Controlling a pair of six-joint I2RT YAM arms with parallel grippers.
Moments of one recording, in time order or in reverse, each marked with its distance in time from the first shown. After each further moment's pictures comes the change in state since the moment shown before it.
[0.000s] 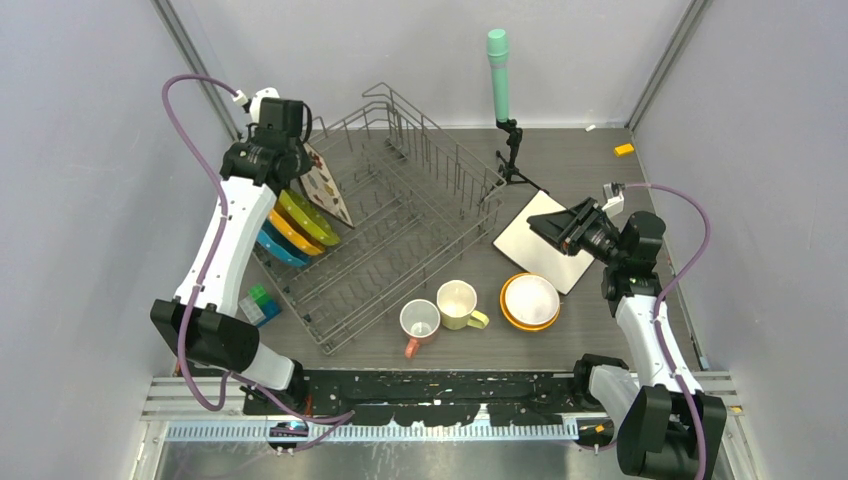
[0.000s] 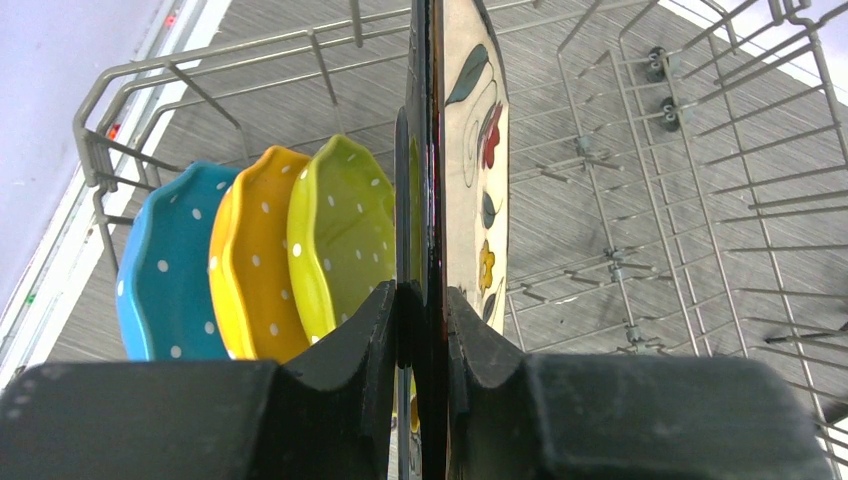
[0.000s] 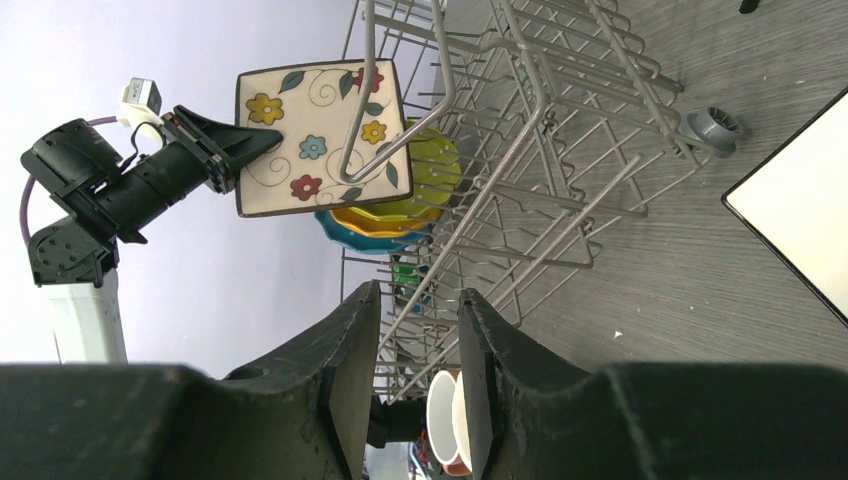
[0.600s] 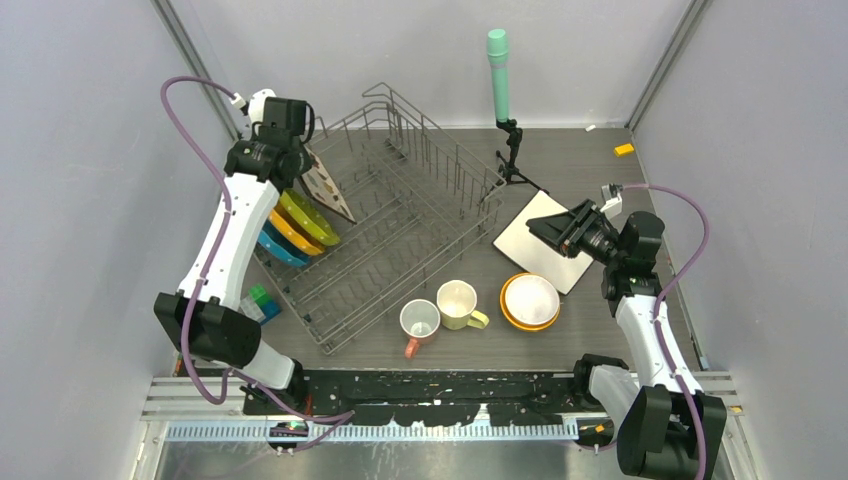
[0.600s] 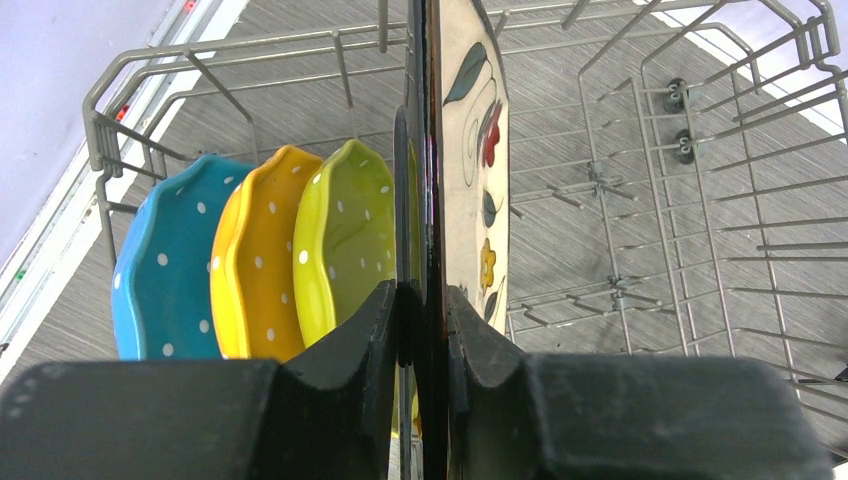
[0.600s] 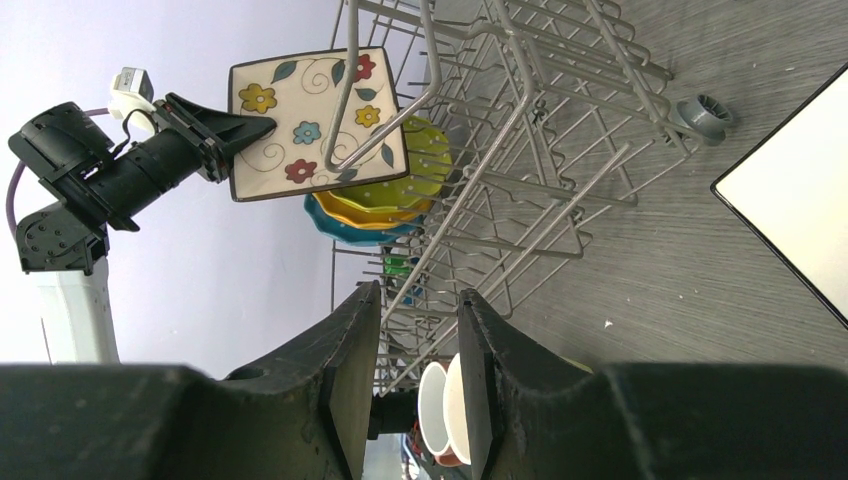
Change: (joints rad) left arm 0.005 0.026 0.001 0.000 -0.053 -0.070; right arm 0.000 0.002 0.002 -0.039 -0.008 -0.038
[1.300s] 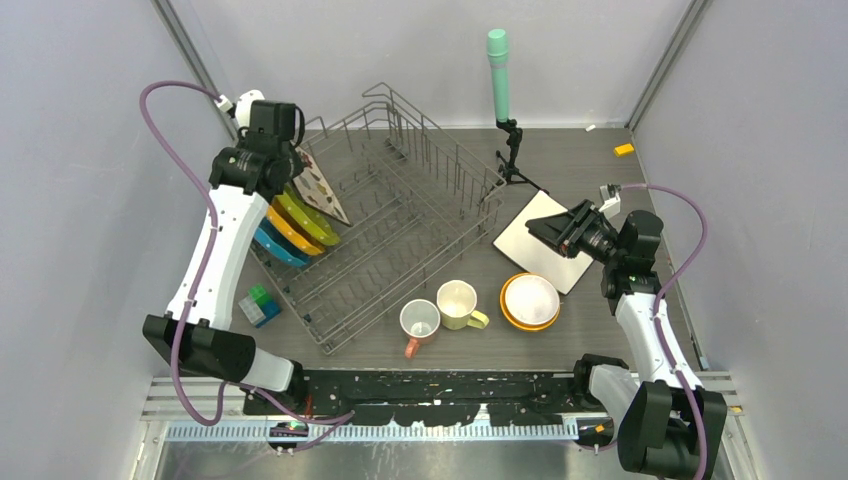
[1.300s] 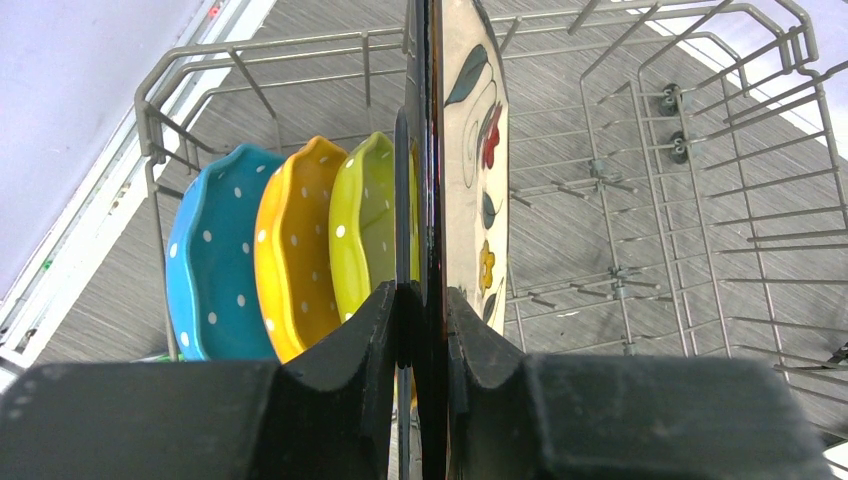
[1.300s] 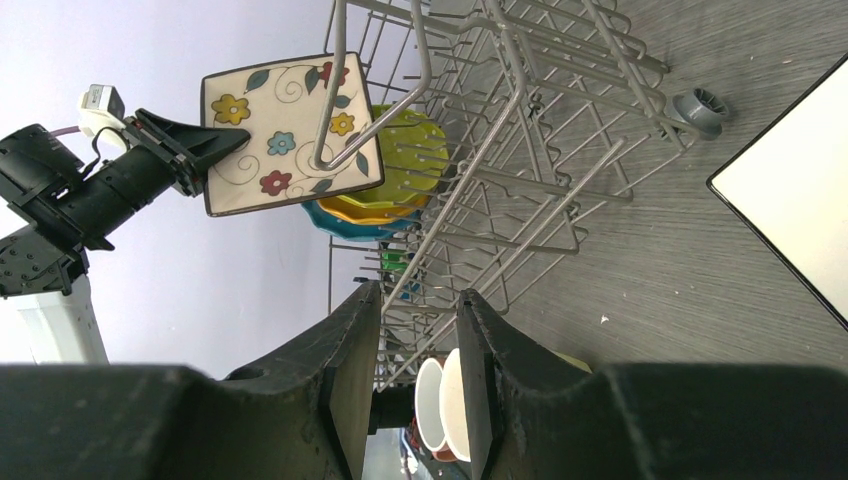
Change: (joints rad) left arm 0.001 -0.075 0.003 -0.051 -0.007 -0.001; right arm 0.000 0.019 0.003 -0.006 -0.010 -0.014
